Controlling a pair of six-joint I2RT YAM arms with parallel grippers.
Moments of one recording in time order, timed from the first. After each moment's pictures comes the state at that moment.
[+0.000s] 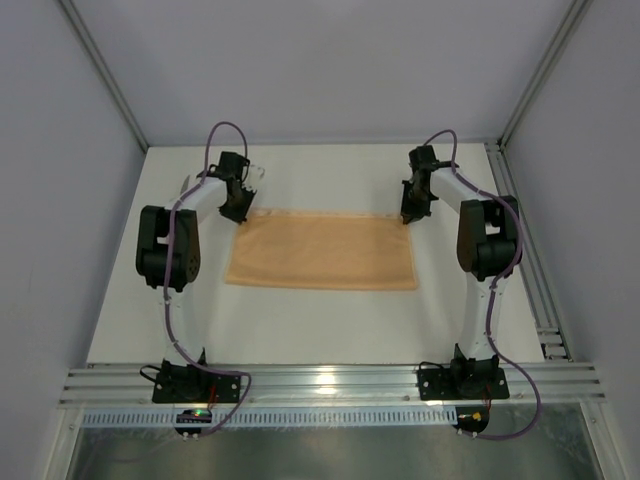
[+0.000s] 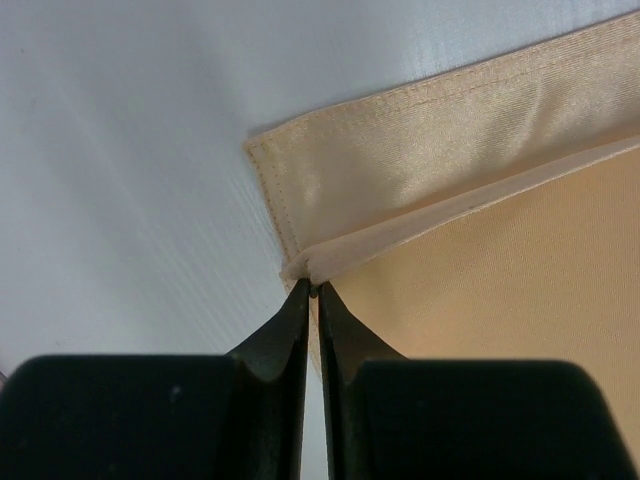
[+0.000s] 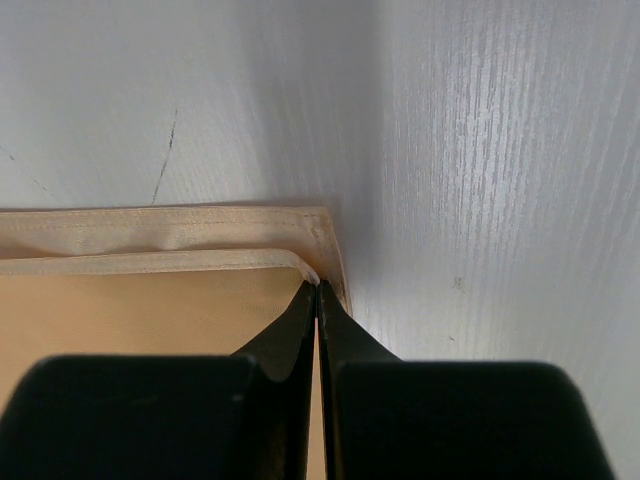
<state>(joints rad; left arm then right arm) -0.16 2.08 1.54 -0.60 0.00 0.25 0.13 2.14 1.62 -0.70 -0.02 0.29</state>
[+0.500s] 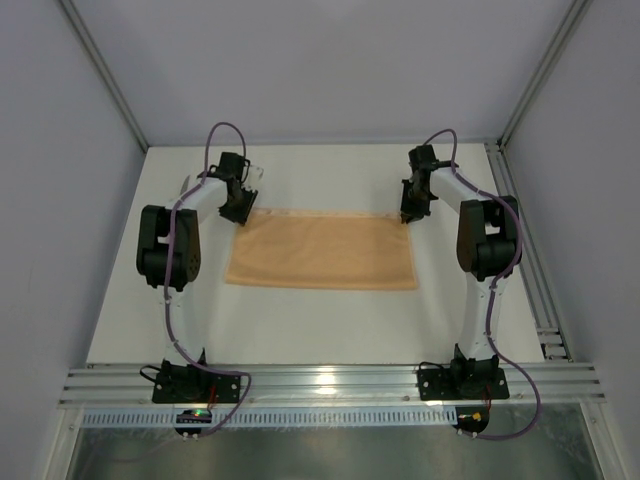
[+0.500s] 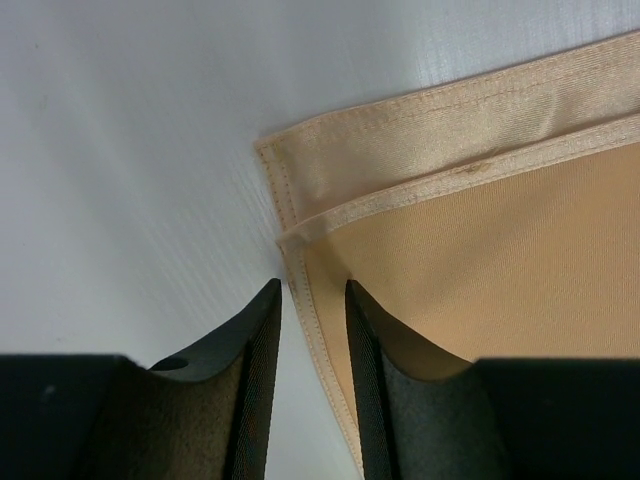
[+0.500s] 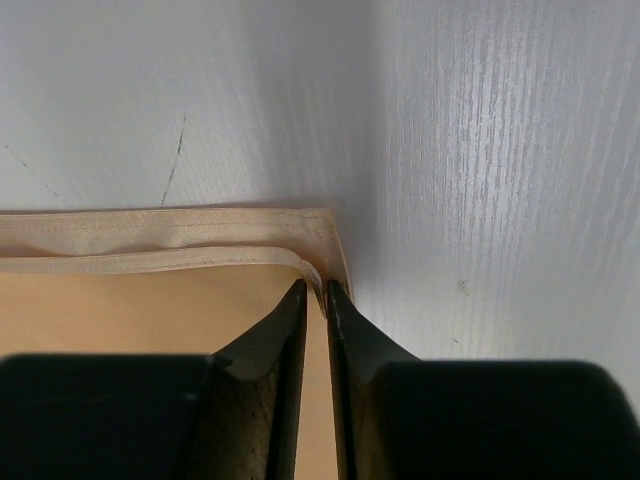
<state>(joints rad) -0.16 2.09 1.54 -0.59 -0.02 0.22 0.13 2.14 1.63 -0.70 -0.02 0.30</state>
